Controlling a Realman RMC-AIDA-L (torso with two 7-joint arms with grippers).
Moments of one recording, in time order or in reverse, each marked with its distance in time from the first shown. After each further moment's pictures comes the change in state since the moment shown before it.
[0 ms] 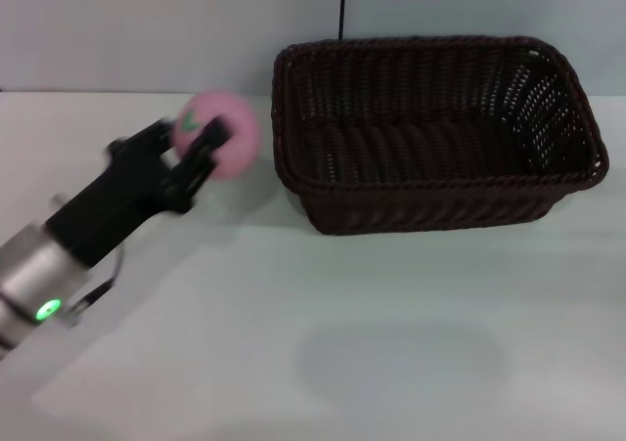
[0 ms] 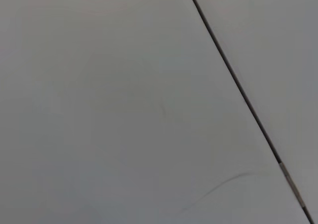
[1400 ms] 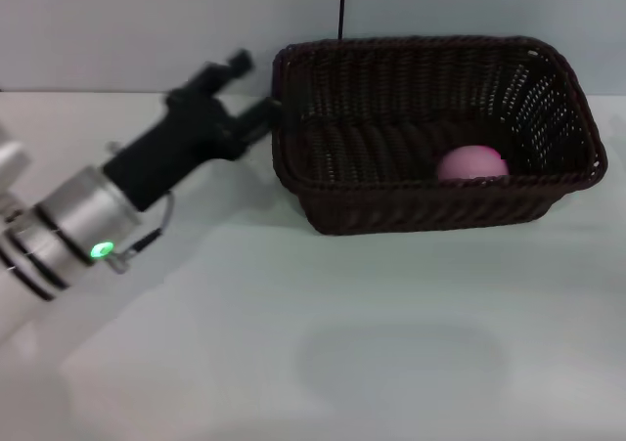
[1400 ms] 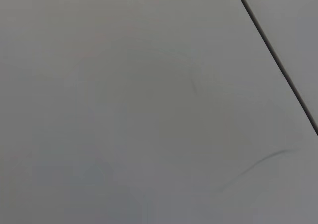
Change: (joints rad) left arm -0.154 0.001 -0.059 -0.088 0.015 -0.109 0.011; right arm 0.040 0.000 -0.011 0.069 -0.008 -0.001 -0.026
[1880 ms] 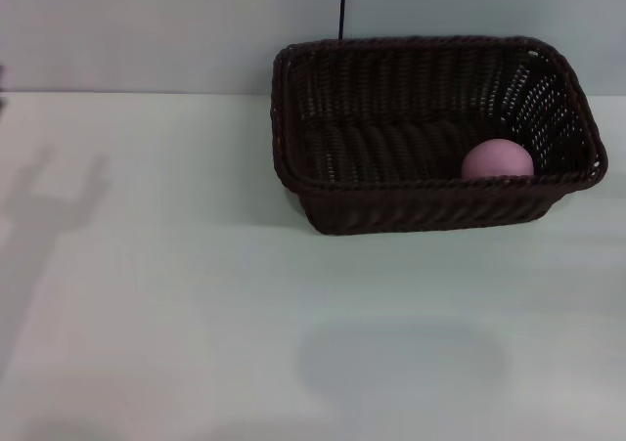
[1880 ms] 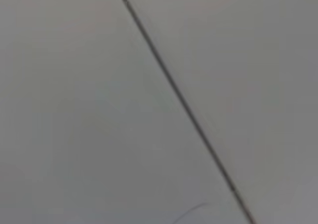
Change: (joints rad) left arm 0.327 0.002 -0.494 0.036 0.000 0.239 0.169; right arm -0.049 0.001 0.113 -0.013 0.050 -0.025 0.000
